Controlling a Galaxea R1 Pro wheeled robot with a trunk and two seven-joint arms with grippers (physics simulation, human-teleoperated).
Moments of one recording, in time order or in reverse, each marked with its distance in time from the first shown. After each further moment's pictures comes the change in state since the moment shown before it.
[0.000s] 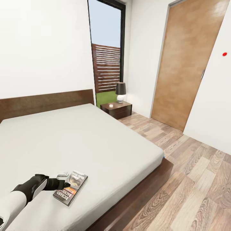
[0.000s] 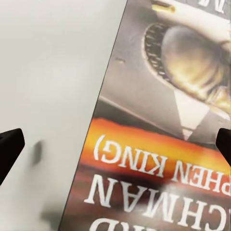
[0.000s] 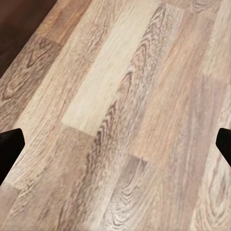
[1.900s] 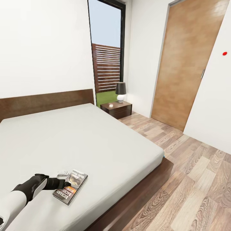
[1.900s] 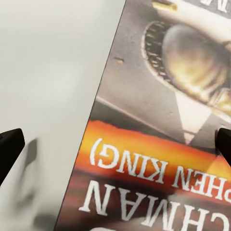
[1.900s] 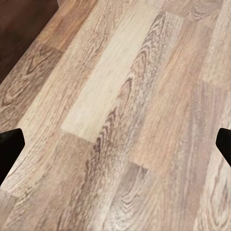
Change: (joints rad) left arm -0.002 0.000 0.006 -0.003 0.013 0.002 -0.001; right arm 0.000 0.000 -0.001 -0.001 -0.001 -0.033 0.002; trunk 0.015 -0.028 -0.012
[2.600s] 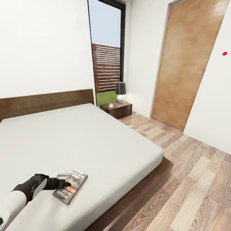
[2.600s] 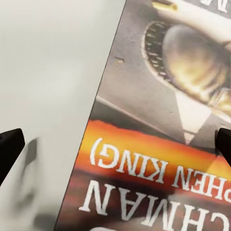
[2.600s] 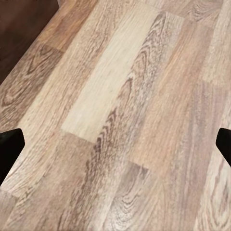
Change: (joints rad) left arm 0.000 0.001 0.001 0.000 0.002 0.000 -0.001; right arm 0.000 0.000 0.000 0.000 -0.001 0.000 0.002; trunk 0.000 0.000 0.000
